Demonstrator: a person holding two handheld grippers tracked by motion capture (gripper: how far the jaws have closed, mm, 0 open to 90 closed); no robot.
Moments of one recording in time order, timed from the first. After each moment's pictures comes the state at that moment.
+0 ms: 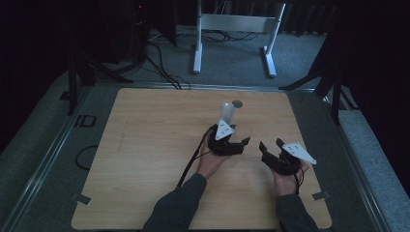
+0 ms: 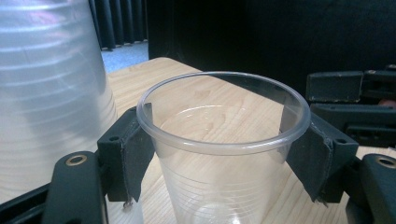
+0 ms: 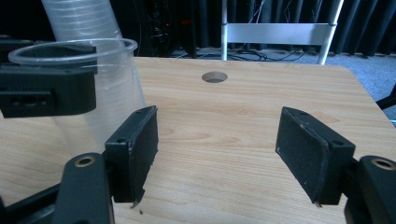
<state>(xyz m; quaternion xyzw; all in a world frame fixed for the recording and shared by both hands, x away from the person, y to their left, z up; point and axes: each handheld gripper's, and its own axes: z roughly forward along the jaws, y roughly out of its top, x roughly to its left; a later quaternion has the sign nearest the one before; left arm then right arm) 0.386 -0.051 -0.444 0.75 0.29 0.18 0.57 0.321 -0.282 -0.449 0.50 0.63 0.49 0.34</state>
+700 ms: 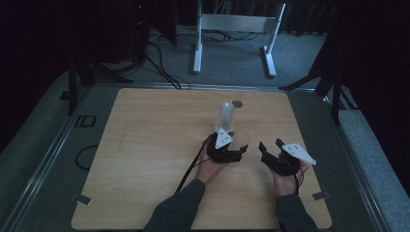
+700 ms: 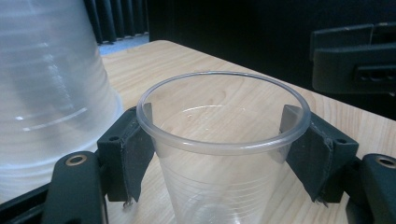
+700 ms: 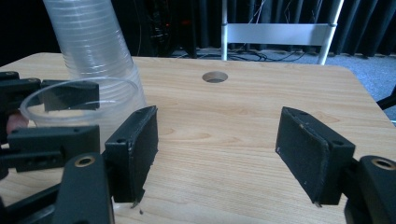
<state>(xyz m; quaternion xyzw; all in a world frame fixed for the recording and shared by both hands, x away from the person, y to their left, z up) 0.376 -0.051 -0.469 0.76 0.28 0.18 0.56 0.321 -0.281 -0.449 0.50 0.63 0.49 0.34</state>
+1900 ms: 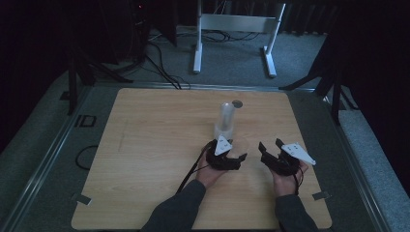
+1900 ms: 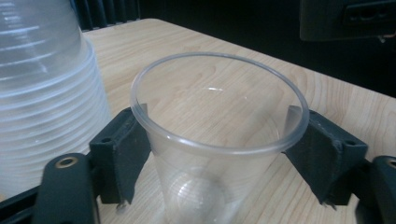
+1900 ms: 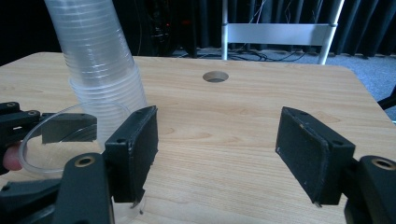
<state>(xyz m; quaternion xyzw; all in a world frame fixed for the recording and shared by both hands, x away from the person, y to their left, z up) 0.365 -0.050 -0.488 0.77 0.28 0.17 0.55 0.321 -0.280 -0.450 0.49 0.63 0.49 0.34</state>
